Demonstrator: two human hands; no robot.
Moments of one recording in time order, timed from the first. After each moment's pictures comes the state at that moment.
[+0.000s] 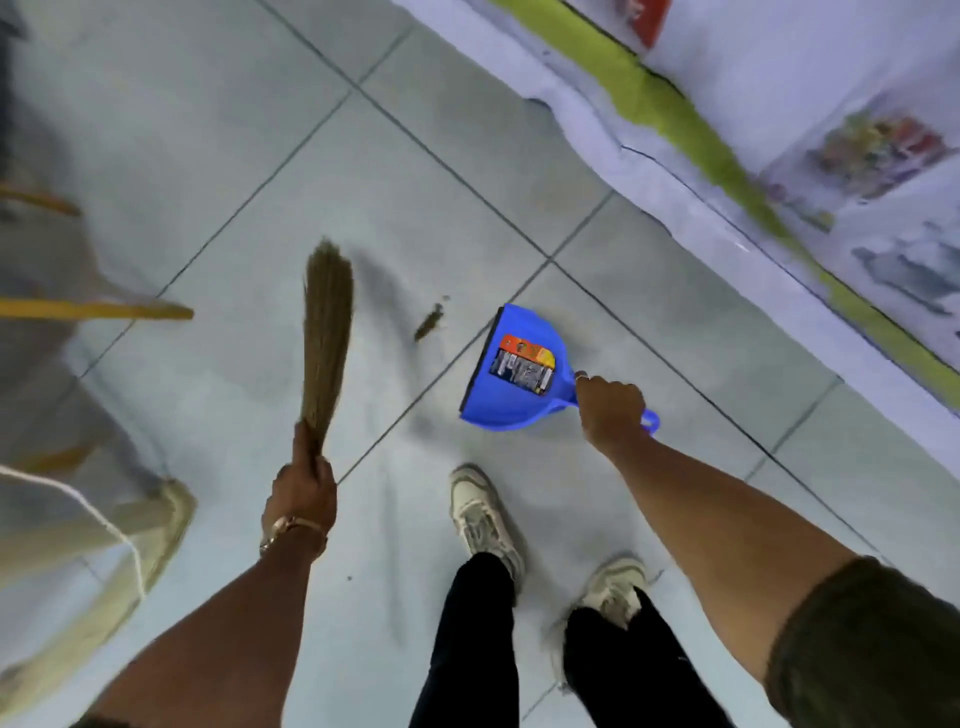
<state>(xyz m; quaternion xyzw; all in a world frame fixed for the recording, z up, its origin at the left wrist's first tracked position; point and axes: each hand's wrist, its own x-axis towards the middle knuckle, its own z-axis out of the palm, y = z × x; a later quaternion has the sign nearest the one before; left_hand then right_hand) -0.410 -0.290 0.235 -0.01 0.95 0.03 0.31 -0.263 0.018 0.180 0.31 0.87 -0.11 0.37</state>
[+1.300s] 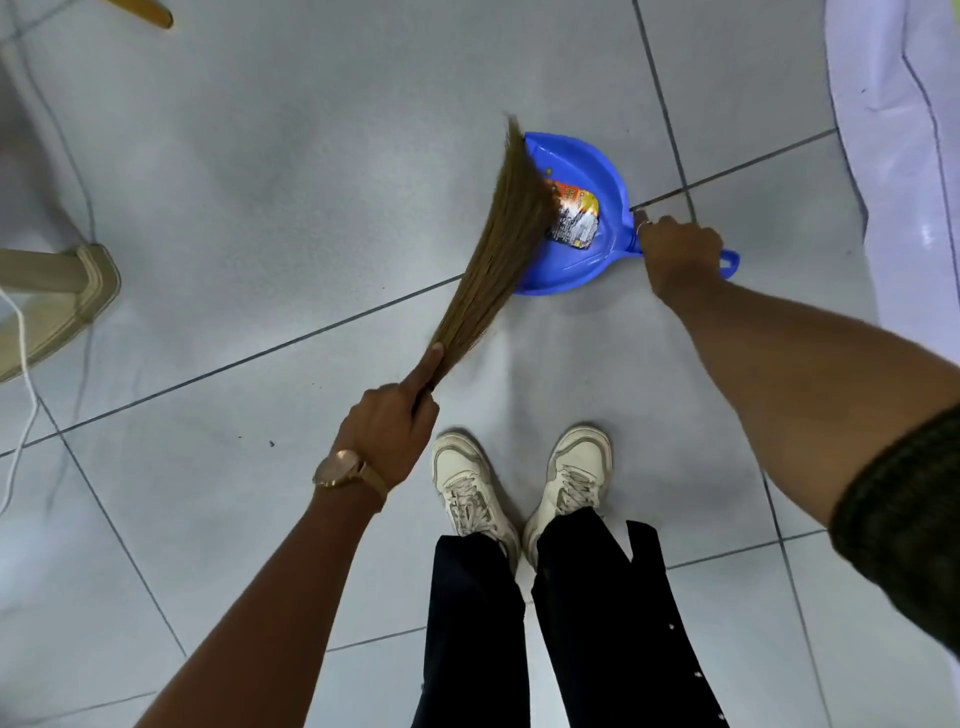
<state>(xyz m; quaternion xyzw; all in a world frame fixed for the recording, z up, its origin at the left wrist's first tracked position) -0.348 -0.208 0.136 0.04 0.90 0.15 0.41 -0.409 0.111 0.017 0.12 0.92 0.01 0.38</state>
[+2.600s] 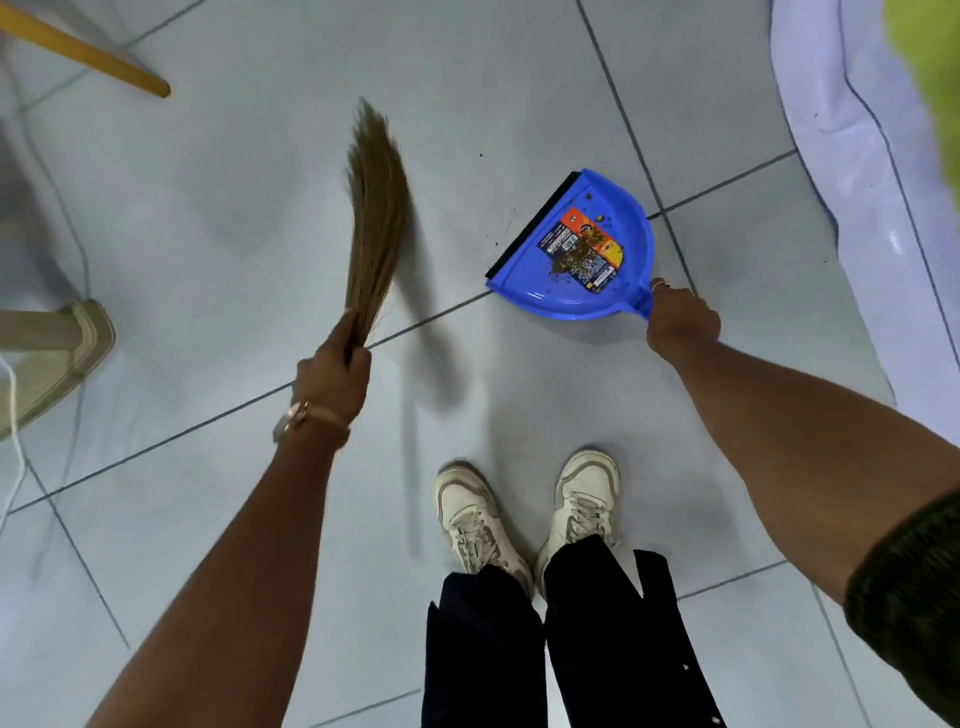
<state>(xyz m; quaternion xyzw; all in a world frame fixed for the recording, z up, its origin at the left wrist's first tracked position) -0.416 -0.243 0.091 -0.12 0.93 0.17 0.30 -0.356 0.109 0.014 0.30 0.87 -0.10 0.38</state>
